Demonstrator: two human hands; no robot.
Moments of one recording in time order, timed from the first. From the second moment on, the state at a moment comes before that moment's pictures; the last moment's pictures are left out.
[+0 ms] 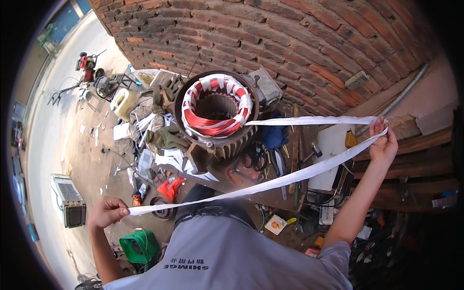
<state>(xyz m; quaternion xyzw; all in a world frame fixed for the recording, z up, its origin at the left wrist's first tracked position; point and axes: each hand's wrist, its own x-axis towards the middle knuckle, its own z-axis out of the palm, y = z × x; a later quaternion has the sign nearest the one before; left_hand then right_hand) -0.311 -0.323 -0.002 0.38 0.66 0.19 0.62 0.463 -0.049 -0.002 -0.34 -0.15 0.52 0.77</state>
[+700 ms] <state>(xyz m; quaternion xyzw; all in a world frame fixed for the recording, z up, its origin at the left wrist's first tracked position) -0.076 -0.153 0.011 0.86 0.29 0.27 0.32 0.195 -0.130 0.018 -0.36 -0.63 0.68 0.11</state>
